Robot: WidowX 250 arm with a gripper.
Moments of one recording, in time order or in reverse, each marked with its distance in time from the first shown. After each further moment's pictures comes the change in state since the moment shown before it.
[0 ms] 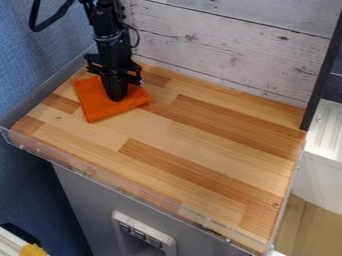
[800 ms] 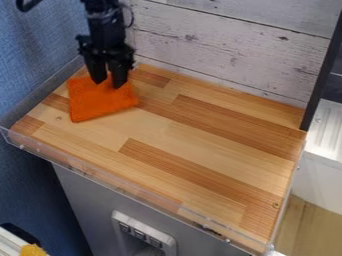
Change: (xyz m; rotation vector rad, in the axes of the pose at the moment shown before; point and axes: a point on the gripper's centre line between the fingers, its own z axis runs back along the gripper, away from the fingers) arm -0.010 -0.012 0.044 -0.005 0.016 -0.037
